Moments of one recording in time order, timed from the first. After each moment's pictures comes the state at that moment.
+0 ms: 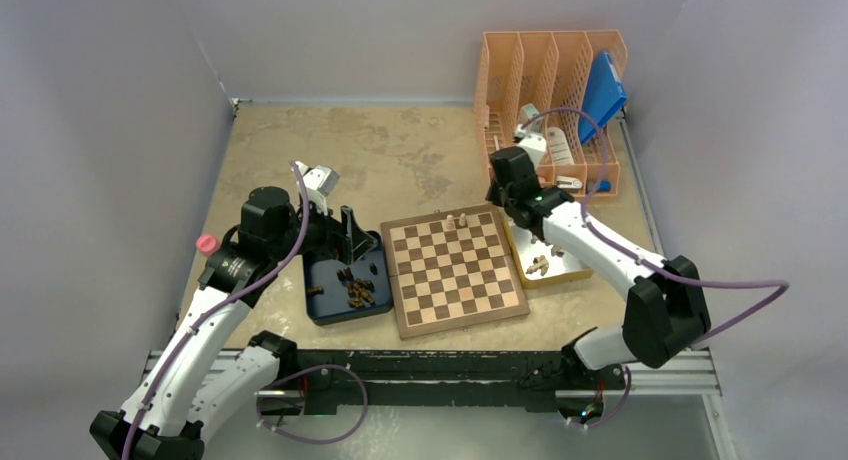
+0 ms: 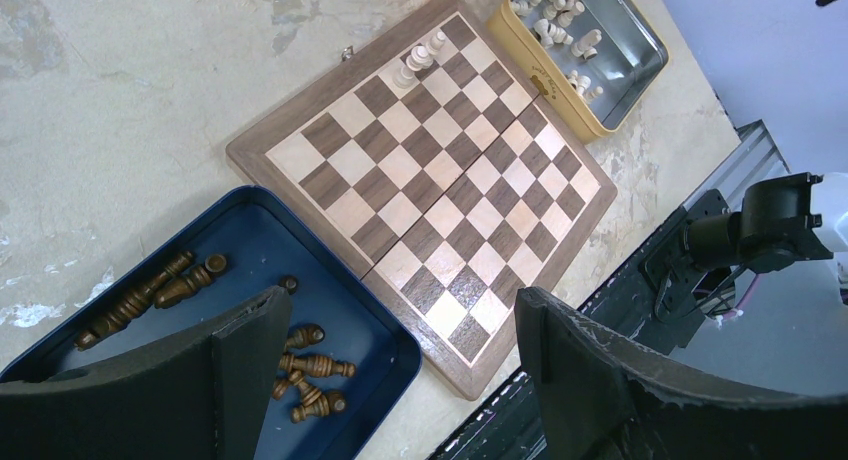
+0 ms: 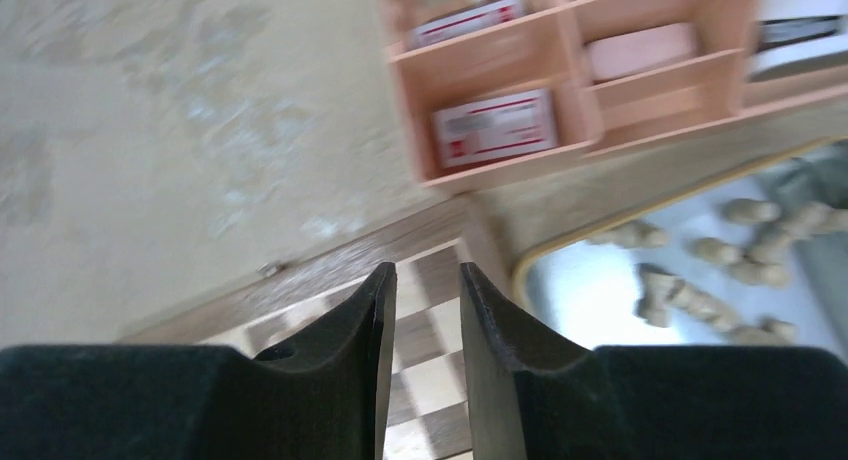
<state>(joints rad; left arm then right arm) -0.36 0.78 0.85 -0.54 0.43 -0.26 0.56 1.44 1.06 -0.34 0.45 0.61</state>
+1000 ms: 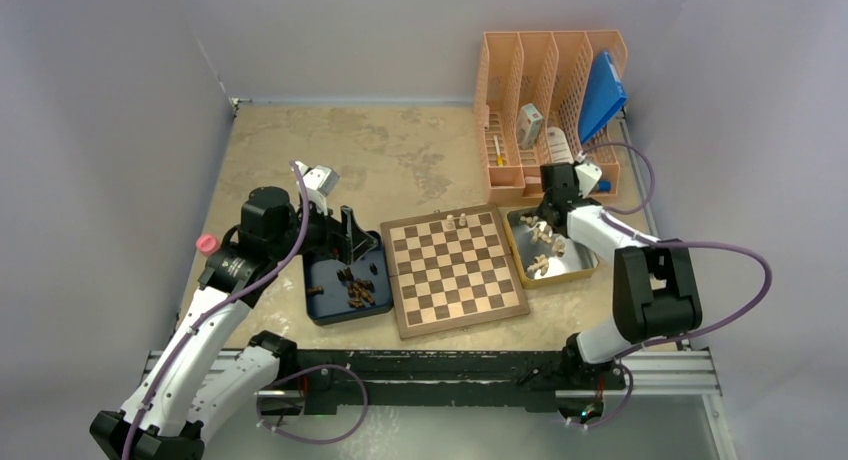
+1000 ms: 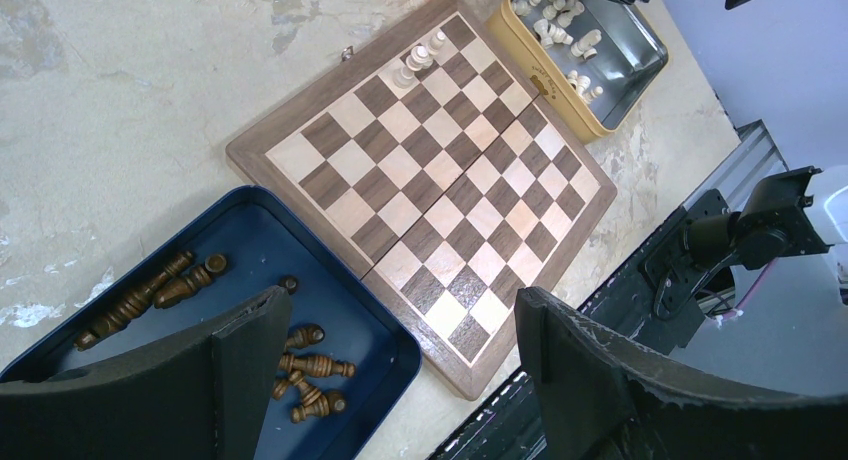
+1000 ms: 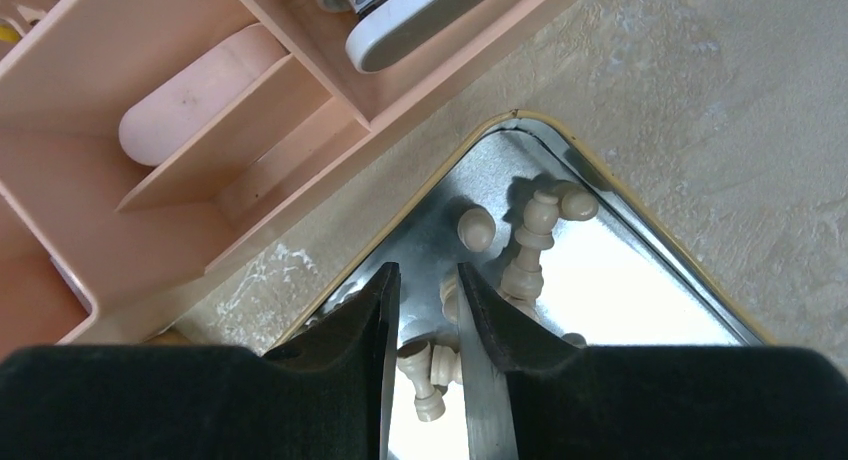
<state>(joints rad) -0.36 0.78 0.85 -0.54 0.43 -0.26 0.17 1.52 0.84 -0.22 0.45 0.68</state>
